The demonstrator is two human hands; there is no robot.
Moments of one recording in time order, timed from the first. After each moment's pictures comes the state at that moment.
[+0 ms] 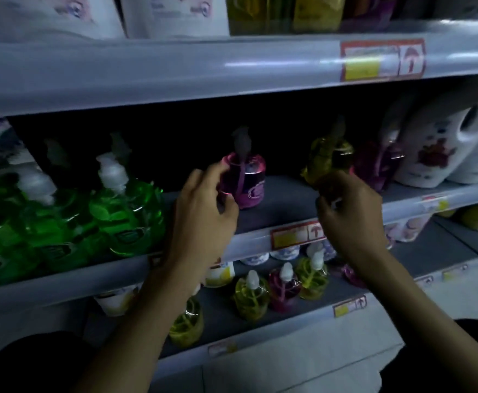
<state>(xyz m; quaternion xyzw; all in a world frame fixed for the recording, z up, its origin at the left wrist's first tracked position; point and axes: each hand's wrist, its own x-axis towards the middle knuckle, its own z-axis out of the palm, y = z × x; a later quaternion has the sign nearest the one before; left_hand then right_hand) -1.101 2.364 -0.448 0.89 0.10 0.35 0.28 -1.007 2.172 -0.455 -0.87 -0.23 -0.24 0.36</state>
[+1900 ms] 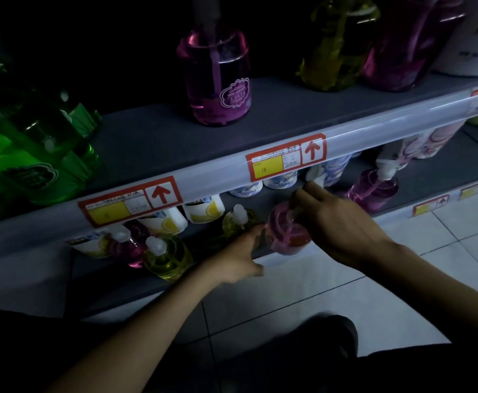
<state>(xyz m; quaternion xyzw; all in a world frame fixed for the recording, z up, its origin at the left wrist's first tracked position) -1.084 2.307 -0.642 0.83 0.05 -0.23 0.50 -1.003 2.127 -0.586 -0.89 -0.43 -0.01 0.13</state>
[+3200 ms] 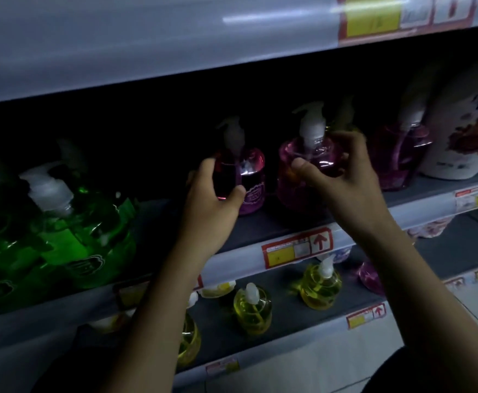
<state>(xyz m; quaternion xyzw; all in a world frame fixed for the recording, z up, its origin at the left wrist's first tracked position) -1.030 2.355 -0.466 0.84 0.17 0.25 0.44 -0.949 2.180 -0.459 -0.77 -0.21 -0.07 0.60</state>
